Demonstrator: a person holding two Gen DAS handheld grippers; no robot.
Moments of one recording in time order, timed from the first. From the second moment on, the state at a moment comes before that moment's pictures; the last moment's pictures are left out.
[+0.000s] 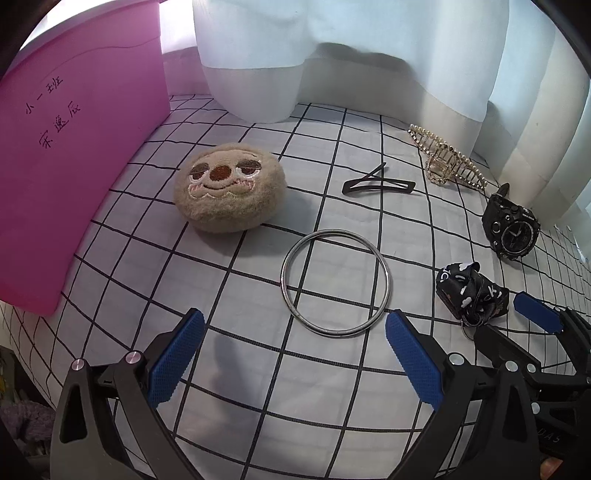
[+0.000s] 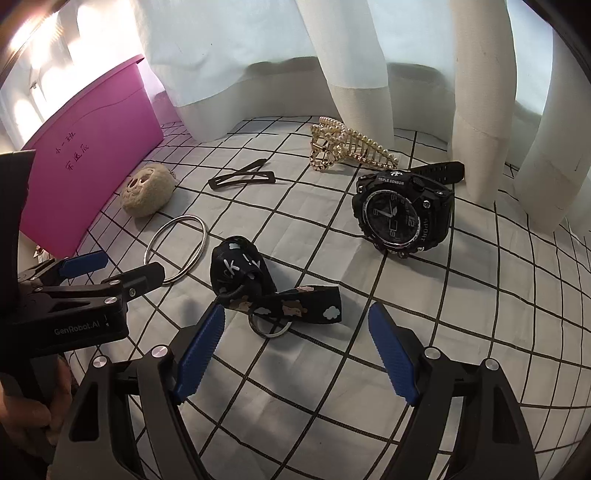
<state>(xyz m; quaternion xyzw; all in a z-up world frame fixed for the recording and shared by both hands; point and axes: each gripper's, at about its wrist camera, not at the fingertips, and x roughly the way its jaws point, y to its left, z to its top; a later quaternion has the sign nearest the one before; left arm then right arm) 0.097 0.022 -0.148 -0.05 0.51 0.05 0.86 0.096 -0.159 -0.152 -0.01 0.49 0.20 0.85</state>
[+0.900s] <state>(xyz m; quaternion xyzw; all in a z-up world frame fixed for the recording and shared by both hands) 0.129 0.009 -0.163 -0.03 0.51 0.05 0.86 0.113 -0.147 -0.162 -0.07 0.47 0.16 0.87</state>
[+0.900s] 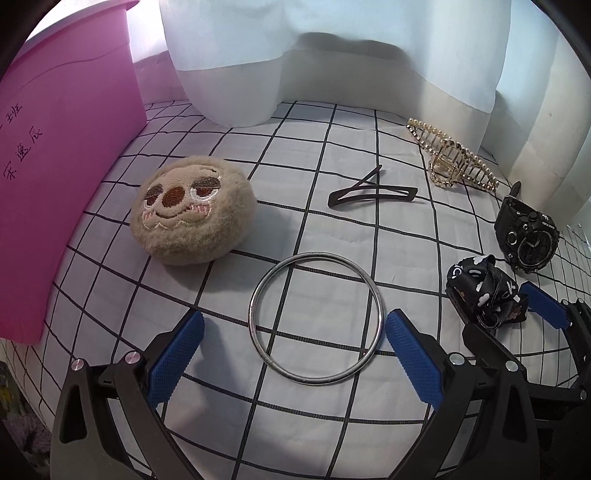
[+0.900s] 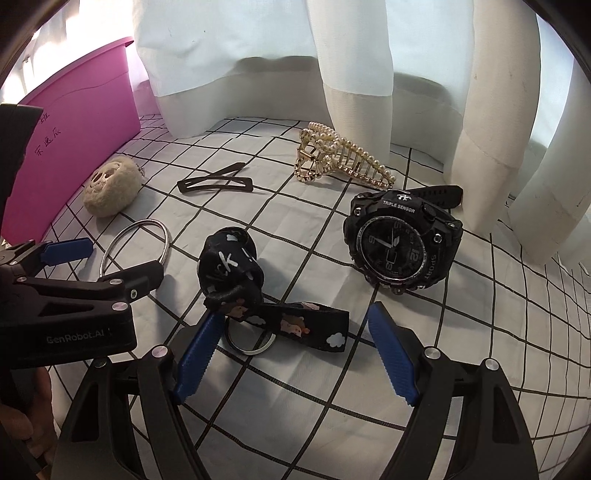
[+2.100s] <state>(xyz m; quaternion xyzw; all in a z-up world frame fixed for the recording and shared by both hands) 0.102 0.020 -0.157 -0.04 0.46 0.07 0.88 0.106 -0.144 -0.154 -0.08 0.45 0.18 0.87</state>
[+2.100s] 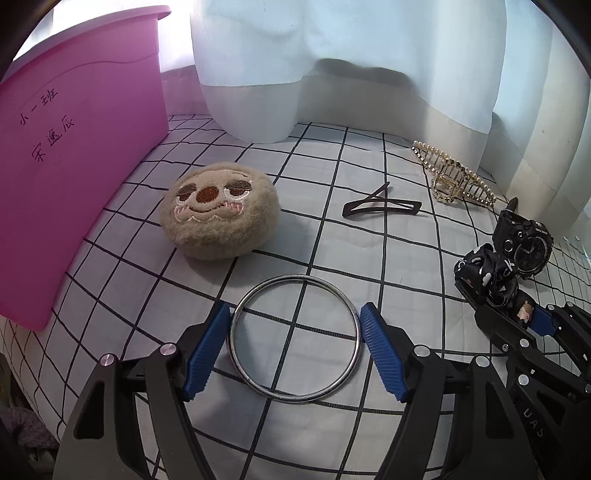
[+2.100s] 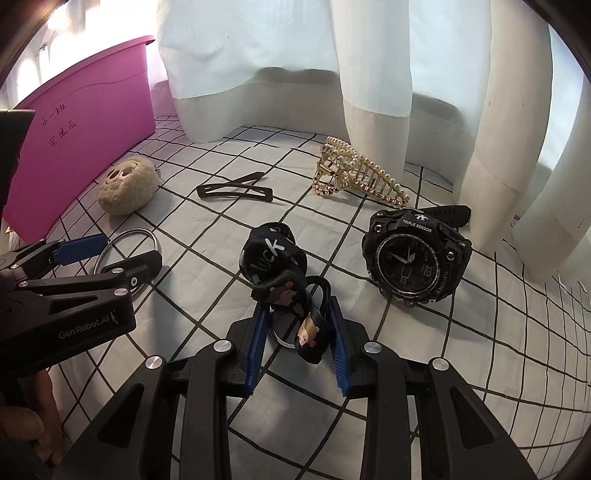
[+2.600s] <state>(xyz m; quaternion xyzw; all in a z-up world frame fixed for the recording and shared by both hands) 0.056 0.020 -0.121 -0.04 0.45 0.06 0.89 0.075 -0.194 -0.130 0.01 0.45 0.18 0.87</state>
